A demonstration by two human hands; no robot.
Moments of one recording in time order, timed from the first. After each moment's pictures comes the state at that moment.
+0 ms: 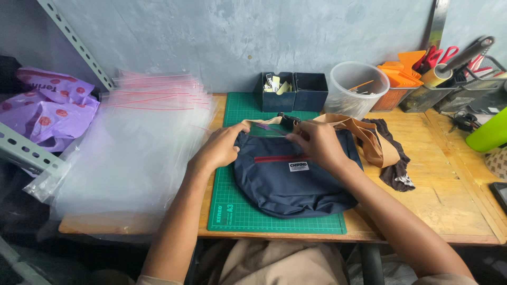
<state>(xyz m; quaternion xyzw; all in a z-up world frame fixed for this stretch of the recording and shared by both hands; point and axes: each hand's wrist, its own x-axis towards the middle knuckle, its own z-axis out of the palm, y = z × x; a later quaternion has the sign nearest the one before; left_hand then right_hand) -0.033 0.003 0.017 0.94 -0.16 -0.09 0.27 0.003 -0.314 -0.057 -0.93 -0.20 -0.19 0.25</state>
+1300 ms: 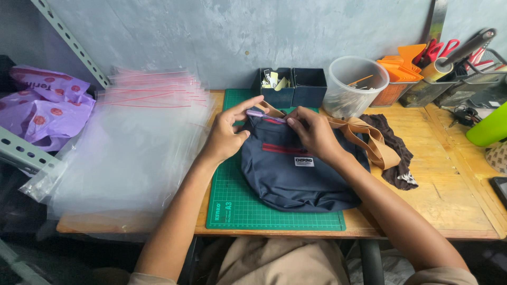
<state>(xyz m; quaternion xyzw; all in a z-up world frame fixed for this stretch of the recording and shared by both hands) -0.022 -0.022 0.001 0.75 -0.22 0.06 0.62 0.001 -0.295 -0.032 -0.85 -0.24 -0.19 0.43</state>
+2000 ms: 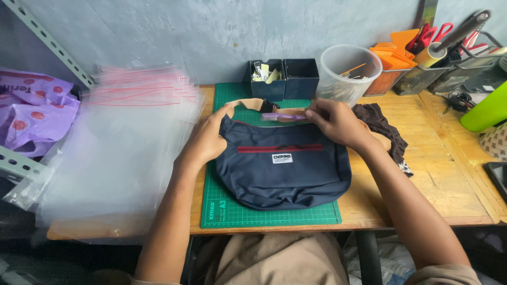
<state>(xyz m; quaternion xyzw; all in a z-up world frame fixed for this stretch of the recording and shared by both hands) -0.035 -0.006 0.025 0.94 -0.13 0.00 0.31 -0.007 -0.359 -0.008 -0.92 -0.17 -0.12 0.34</state>
